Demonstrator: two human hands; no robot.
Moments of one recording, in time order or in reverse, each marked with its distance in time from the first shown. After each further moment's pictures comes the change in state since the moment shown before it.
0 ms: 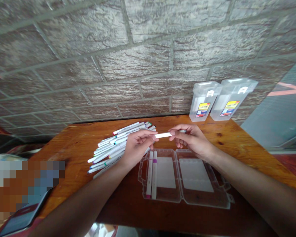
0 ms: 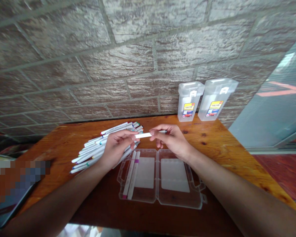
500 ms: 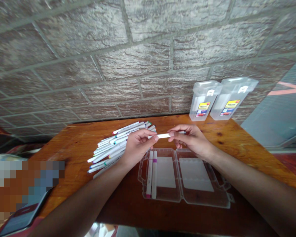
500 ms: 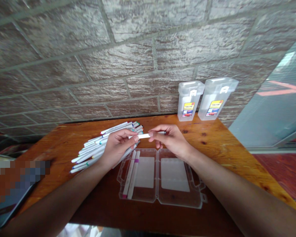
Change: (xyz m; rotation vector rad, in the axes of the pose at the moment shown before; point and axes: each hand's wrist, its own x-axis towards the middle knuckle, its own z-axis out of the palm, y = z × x) left_hand 0.001 -0.003 0.001 0.077 0.012 -0.016; right_hand 0.000 0.000 0.000 -0.081 -0.030 -0.027
